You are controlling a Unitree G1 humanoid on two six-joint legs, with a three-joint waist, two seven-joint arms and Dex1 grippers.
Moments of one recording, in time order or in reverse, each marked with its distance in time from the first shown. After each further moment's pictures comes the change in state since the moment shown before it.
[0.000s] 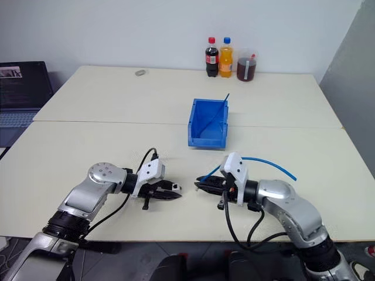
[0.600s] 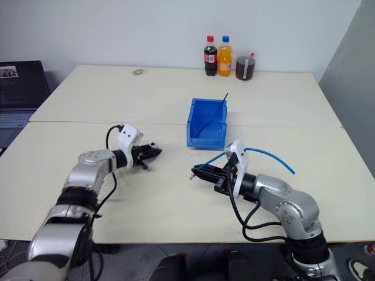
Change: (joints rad) left arm -0.120 -0.082 0.257 0.333 -0.034 0.059 0.281; right arm 0.045 0.059 -0.178 -0.034 0.256 0.253 -0.152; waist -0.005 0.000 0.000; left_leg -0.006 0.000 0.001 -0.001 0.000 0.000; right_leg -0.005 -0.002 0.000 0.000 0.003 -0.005
